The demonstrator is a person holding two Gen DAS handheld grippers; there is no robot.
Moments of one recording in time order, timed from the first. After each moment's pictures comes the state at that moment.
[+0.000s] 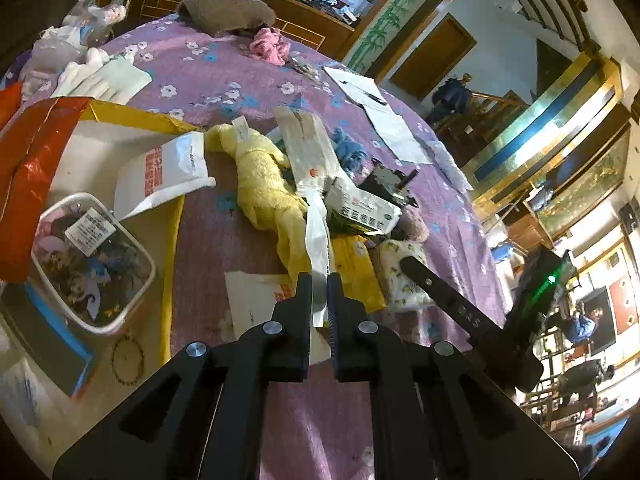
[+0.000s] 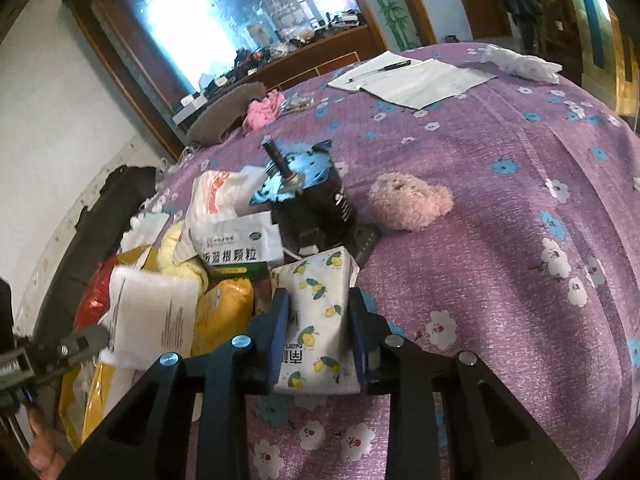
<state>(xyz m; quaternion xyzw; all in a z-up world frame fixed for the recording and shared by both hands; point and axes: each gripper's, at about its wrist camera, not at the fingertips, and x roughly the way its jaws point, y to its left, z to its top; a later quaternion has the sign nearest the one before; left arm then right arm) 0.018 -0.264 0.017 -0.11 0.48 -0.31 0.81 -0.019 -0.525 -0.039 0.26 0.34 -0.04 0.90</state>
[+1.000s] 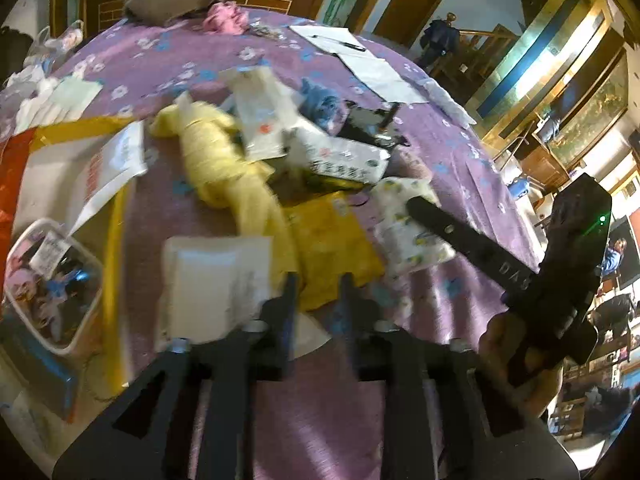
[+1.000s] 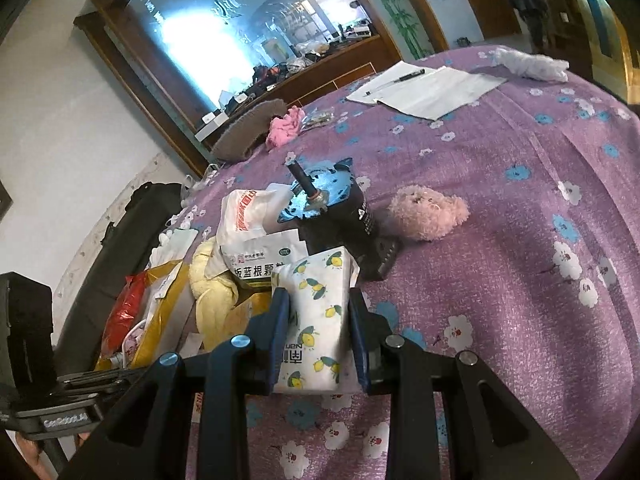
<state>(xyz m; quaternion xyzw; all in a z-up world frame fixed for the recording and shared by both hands) 0.015 -0.320 -0.002 0.01 0.50 -0.33 0.80 -0.023 -0.526 -0.034 0.29 0.31 0.00 0.91</state>
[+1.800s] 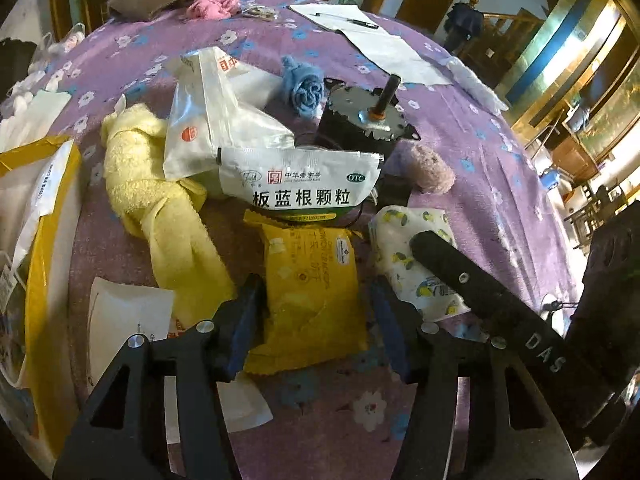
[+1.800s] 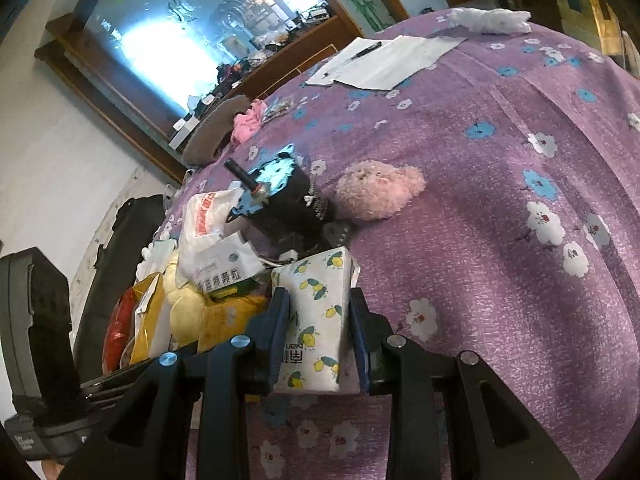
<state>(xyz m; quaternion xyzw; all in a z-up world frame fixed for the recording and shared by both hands) 0.031 -0.388 -0.028 0.05 0.53 -0.28 0.80 -0.024 -0.549 -0.052 0.34 0.33 -0.03 0.88</state>
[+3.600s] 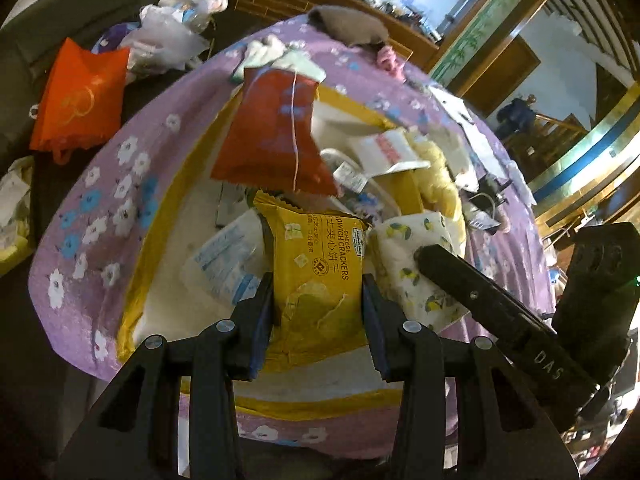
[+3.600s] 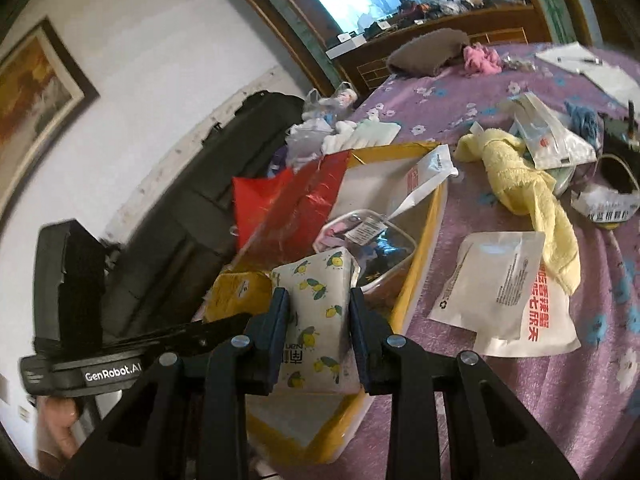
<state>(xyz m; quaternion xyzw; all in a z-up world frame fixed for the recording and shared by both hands) -0.009 -0.096 0.009 -0.11 0.51 -0.19 0.83 -0.012 -0.300 -0.009 0.19 0.36 0.20 0.89</state>
